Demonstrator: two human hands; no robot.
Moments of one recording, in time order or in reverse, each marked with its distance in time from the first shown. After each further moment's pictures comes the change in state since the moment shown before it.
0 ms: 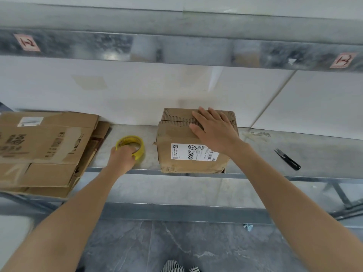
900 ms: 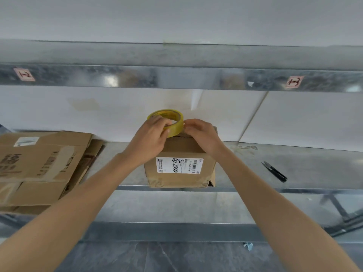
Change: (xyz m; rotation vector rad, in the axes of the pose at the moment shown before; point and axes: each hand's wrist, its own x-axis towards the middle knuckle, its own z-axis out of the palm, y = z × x) left_hand -0.030 0.144 -0.136 -0.292 0.439 0.577; right_hand 0.001 0.004 -0.027 1.127 0.149 0.204
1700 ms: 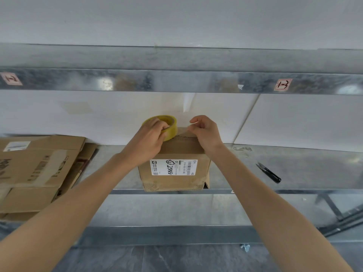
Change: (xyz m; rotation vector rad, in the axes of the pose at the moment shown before) left_hand 0.009 -0.006 0.015 -0.016 -0.059 -0.014; right_hand 0.007 0.004 -0.014 0.125 0.214 -0.017
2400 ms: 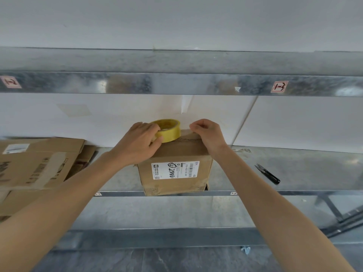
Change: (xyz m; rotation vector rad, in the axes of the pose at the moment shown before) left_hand -0.006 -0.013 -0.012 0.185 -0.052 0.070; right_hand 0.007 0.005 -0.013 0.022 0.003 0.033
